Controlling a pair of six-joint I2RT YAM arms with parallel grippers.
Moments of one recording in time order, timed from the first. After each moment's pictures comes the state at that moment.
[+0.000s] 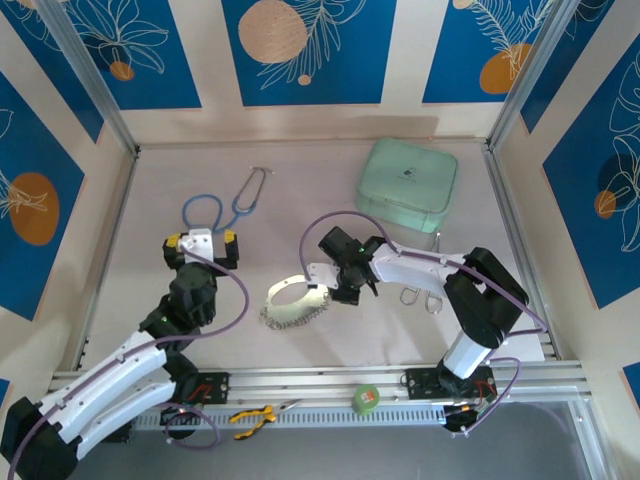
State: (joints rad) left arm -0.65 0.68 0.37 0.14 -0.80 -0.03; right arm 0.80 1.65 0.99 -0.65 -0.08 -0.63
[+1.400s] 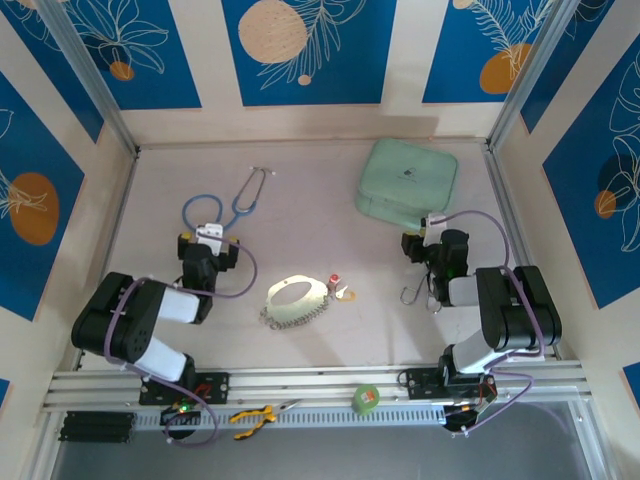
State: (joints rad) left arm -0.21 1.52 0.26 0.94 -0.30 0.15; right arm 0.01 1.52 0.35 0.76 -0.23 0.03
